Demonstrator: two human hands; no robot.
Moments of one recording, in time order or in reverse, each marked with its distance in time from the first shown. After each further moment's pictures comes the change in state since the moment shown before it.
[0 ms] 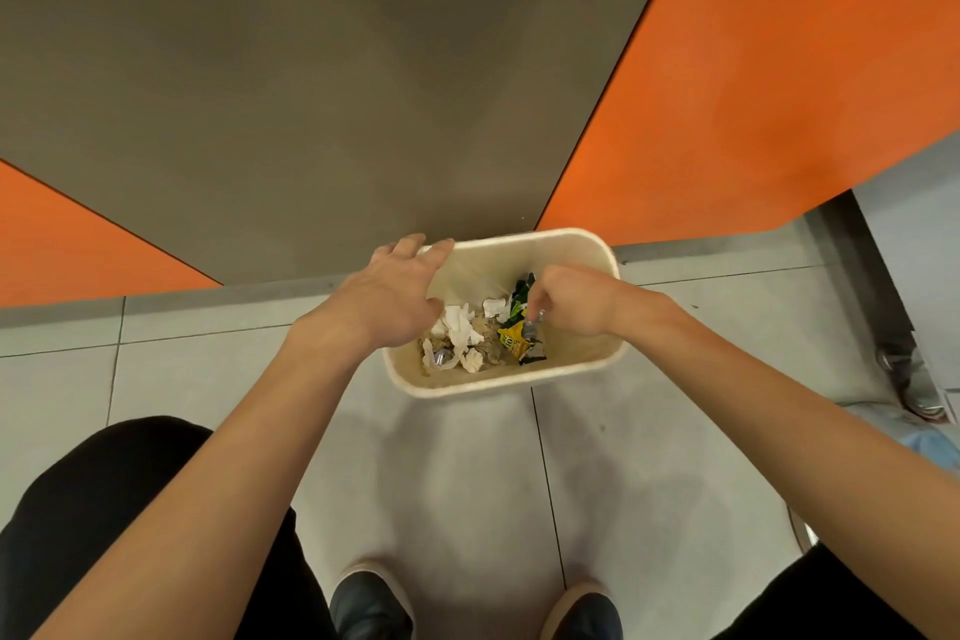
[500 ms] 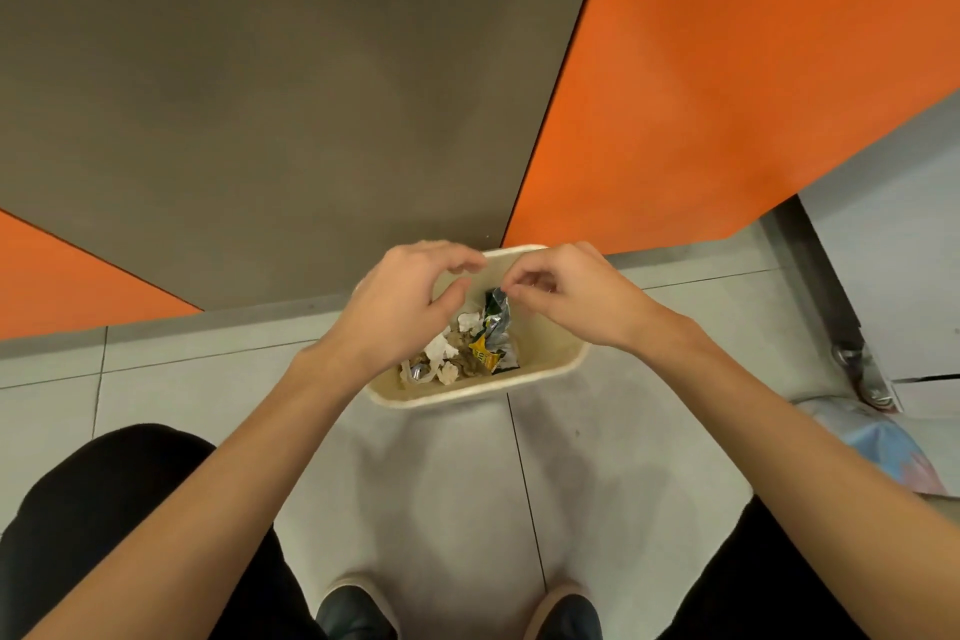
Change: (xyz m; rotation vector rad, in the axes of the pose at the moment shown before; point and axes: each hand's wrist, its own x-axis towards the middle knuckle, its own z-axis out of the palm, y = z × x) left_hand -0.014 0.037 -0.003 -0.283 0.467 0.440; right_hand -0.073 -0.010 -0.037 0.316 0.394 -0.219
